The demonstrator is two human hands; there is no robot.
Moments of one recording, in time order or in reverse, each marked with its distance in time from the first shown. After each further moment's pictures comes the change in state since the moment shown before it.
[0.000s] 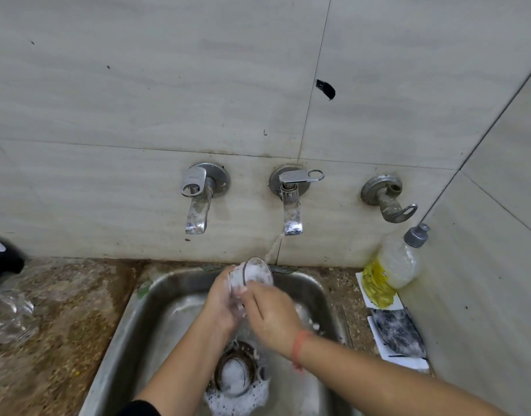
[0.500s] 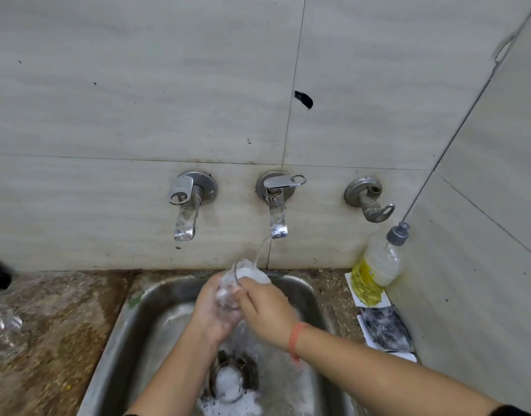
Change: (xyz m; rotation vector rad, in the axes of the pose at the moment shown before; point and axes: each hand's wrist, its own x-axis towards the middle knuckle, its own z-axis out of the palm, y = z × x) left_hand -0.013 -0.002 -0.002 -0.179 -0.155 0.012; right_hand 0.001 0.003 -0.010 -0.019 -0.002 -0.018
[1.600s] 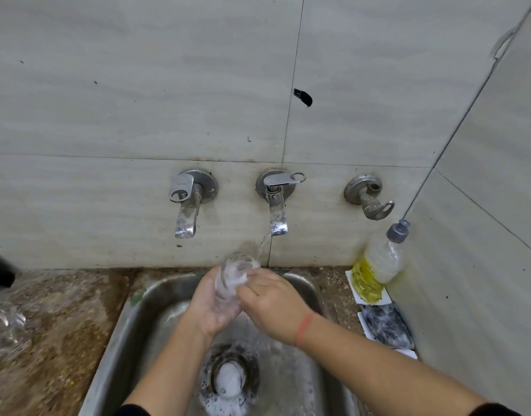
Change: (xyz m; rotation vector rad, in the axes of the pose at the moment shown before) left_hand -0.010 0.013 0.010 0.006 -0.164 -0.086; right_hand 0.004 0.026 -0.002 -0.396 0.132 -0.471
